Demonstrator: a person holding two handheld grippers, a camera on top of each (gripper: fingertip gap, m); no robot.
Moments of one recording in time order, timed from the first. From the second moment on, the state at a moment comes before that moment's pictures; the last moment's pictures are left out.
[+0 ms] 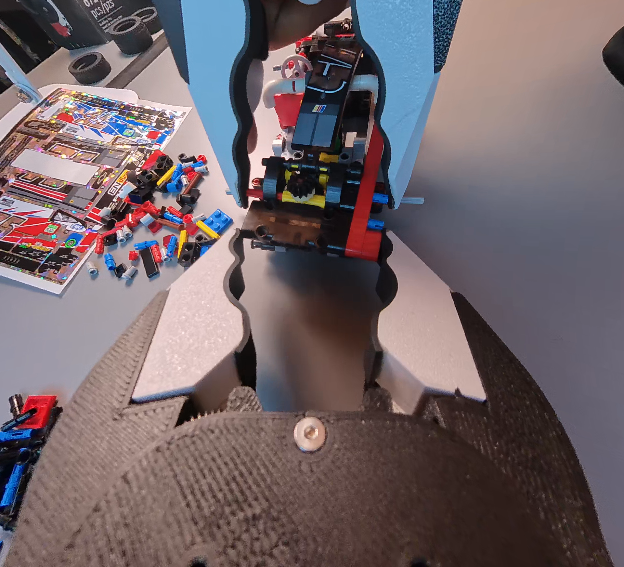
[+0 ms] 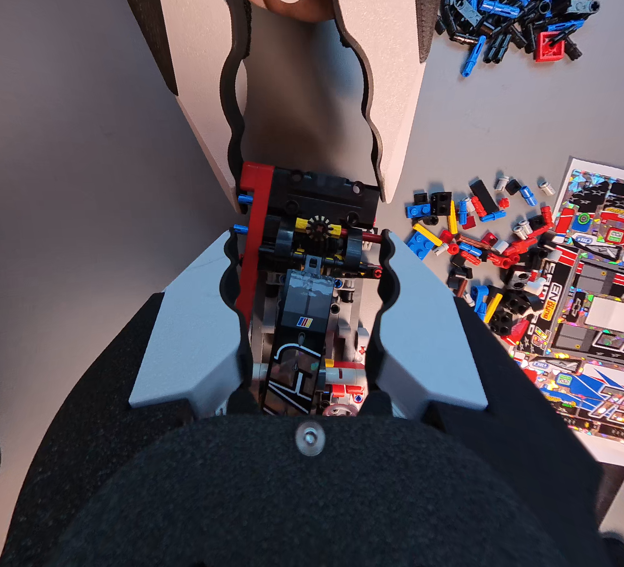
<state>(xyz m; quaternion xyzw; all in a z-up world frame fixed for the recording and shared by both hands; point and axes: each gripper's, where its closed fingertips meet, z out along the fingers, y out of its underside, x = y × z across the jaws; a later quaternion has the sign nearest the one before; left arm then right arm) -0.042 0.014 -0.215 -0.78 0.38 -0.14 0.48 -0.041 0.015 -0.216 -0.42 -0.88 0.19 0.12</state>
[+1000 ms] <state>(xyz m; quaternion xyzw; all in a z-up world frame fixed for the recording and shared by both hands) -0.044 0.009 -0.210 -0.79 0.34 -0.18 0.48 -0.027 0.024 -0.213 -0.43 -0.88 0.15 0.13</state>
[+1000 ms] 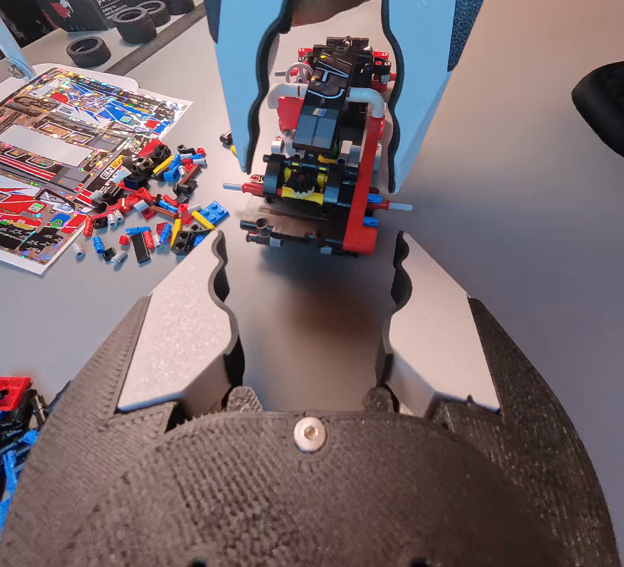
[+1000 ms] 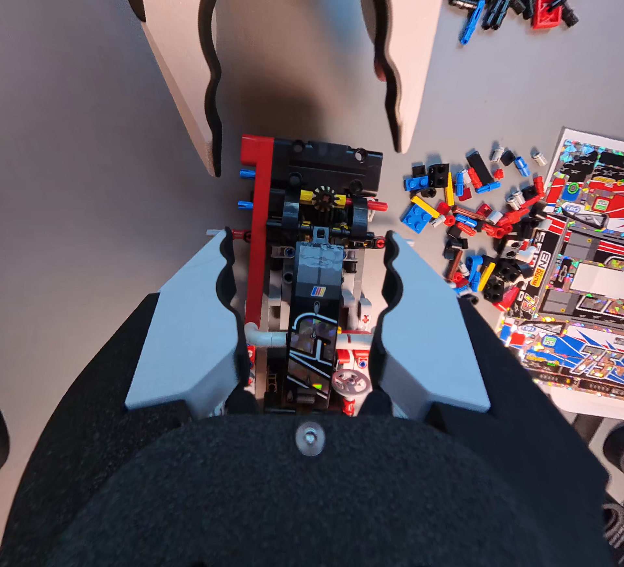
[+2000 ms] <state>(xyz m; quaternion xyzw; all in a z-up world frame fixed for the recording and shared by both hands) -0.040 0.008 -0.223 -0.80 0.37 -0.20 0.43 -0.006 0.032 -0.200 -0.42 -0.89 0.11 0.16</state>
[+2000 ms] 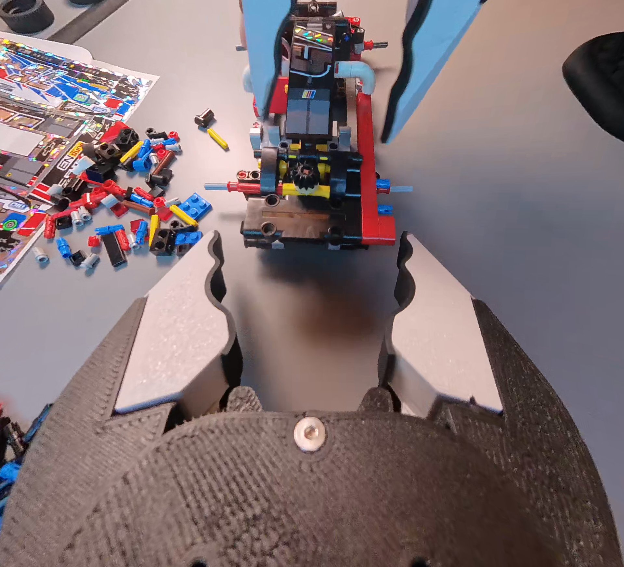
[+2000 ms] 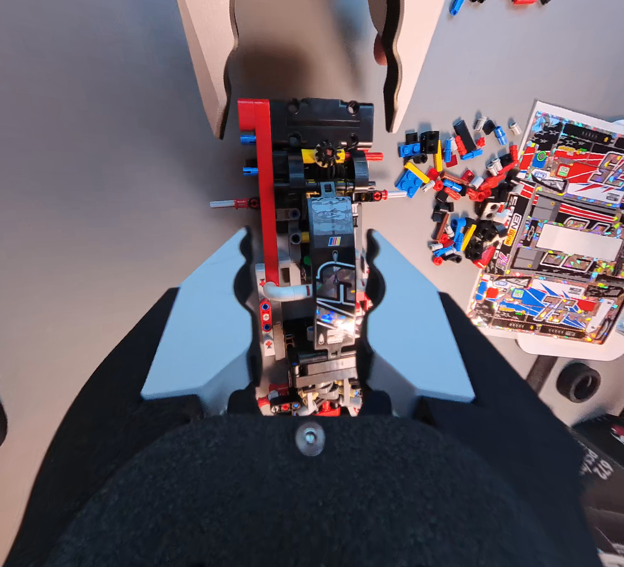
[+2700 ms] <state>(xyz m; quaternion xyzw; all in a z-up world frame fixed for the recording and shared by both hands) -0.009 -0.032 -0.221 -0.76 0.44 -0.24 0.42 0.056 0.024 -0.186 -0.12 -0.98 -0.09 0.11</state>
